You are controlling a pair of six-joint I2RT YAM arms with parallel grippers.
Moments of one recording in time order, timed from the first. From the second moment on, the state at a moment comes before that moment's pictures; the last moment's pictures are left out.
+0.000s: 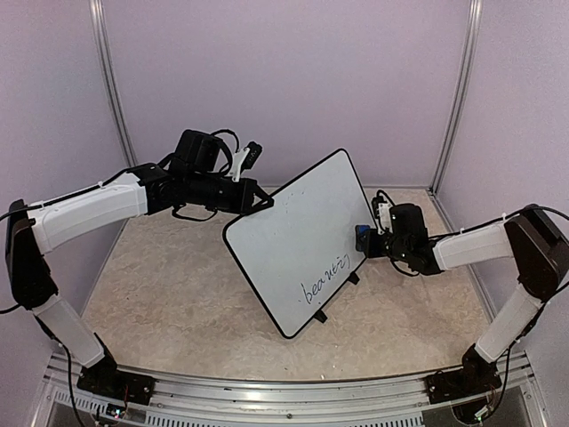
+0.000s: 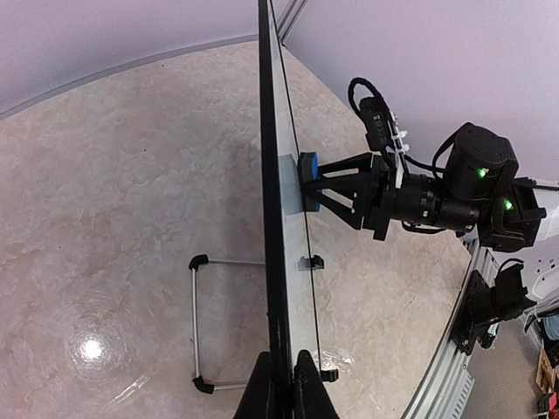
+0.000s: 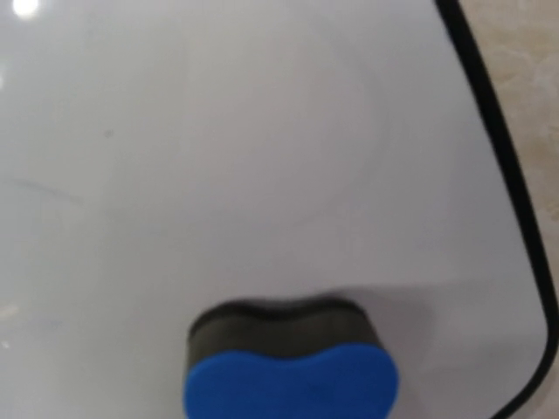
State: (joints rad) left arm -0.71 1.61 1.41 -0.34 0.32 -0.31; right arm 0.50 1.63 0.74 0.37 0.04 0.29
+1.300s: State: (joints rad) left arm -0.70 1.61 1.41 -0.36 0.29 -0.30; right arm 0.86 1.62 0.73 0.50 0.16 0.18
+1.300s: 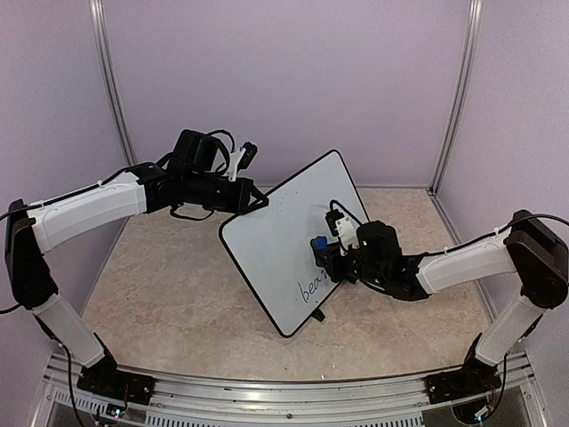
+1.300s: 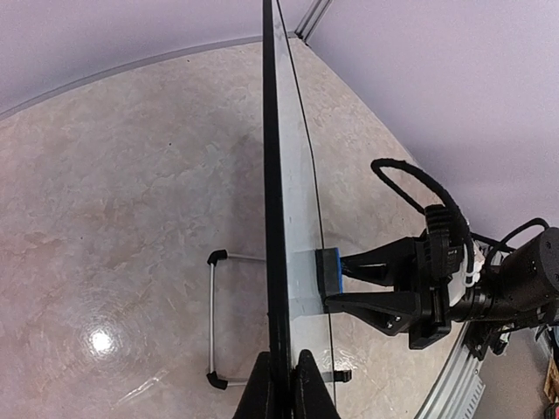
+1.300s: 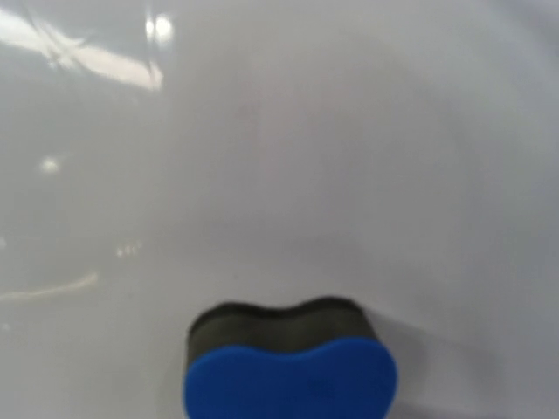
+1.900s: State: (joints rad) left arm -0.70 1.61 1.41 -0.33 0.33 -0.31; right arm 0.60 1.61 0.60 0.52 0.01 0.22
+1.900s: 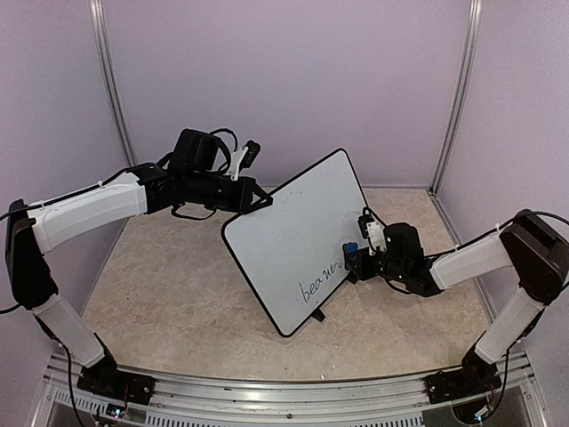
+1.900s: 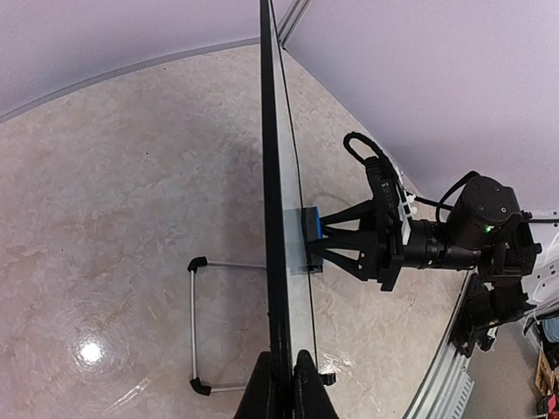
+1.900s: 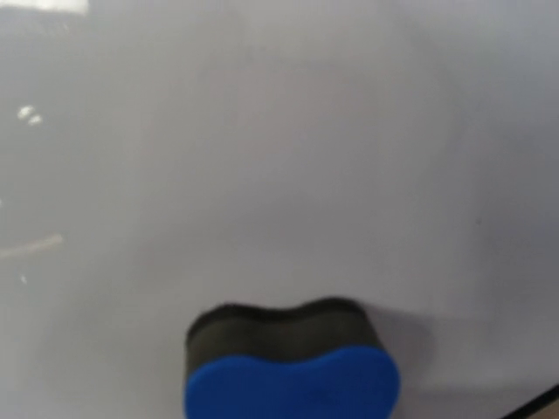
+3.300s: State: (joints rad) left arm -0.68 1.61 1.41 -0.35 0.31 -0.30; right arm 0.97 1.66 0.65 0.58 0.18 0.12
